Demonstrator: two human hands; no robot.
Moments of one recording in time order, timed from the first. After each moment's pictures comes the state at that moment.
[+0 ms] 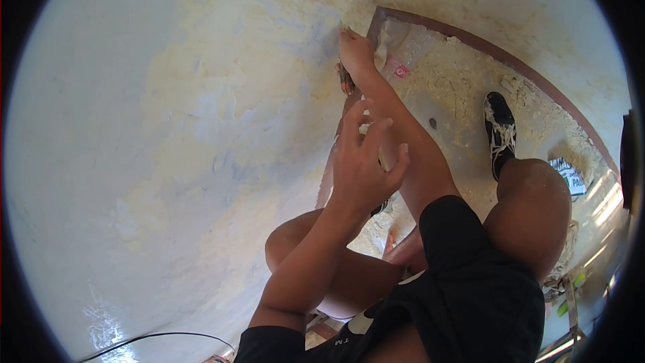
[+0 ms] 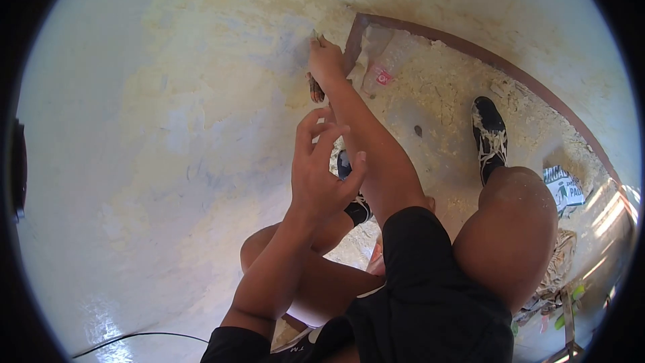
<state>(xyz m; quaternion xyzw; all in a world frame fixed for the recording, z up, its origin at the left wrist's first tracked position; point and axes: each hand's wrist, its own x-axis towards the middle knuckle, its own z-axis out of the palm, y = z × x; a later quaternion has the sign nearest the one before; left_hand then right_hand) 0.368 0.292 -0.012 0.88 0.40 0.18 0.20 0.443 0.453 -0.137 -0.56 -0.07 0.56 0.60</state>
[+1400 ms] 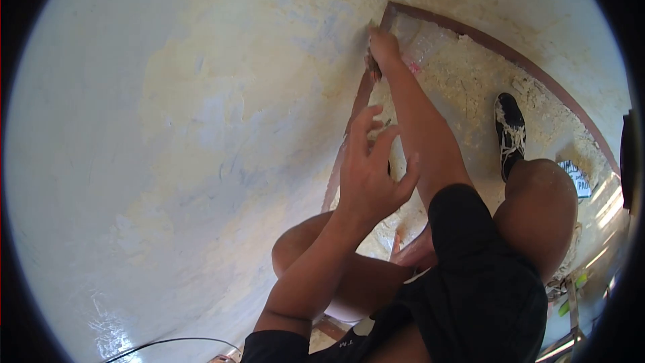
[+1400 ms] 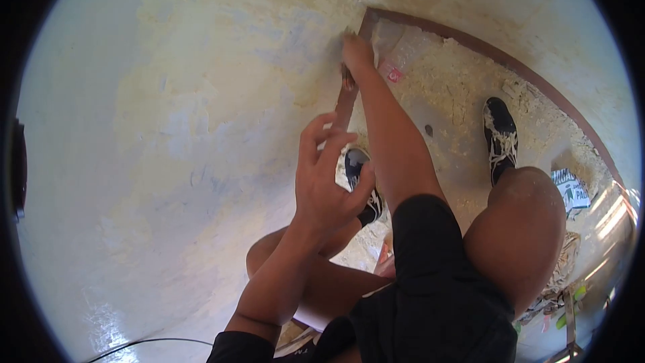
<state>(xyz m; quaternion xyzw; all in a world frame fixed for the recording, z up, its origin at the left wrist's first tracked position) 0.358 0.298 -0.004 0.86 0.41 0.18 0.23 0.454 0.471 -0.221 -0.56 -0.02 0.58 0.60</state>
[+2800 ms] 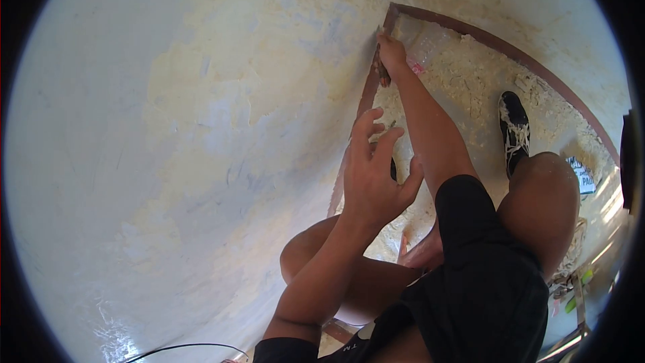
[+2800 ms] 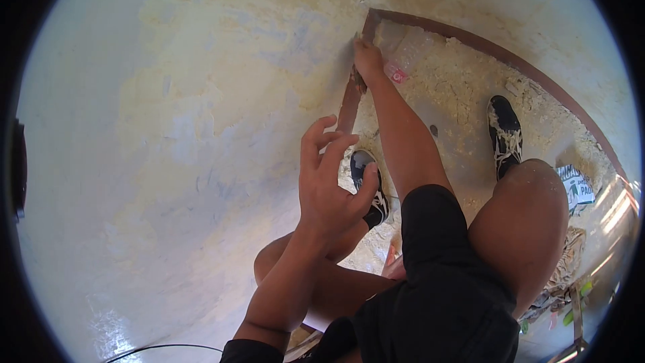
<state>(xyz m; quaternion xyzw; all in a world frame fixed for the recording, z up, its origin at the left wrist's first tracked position) 0.353 0.298 -0.001 0.86 0.42 0.18 0.22 0.453 0.465 -0.261 -0.58 -0.06 0.57 0.58</state>
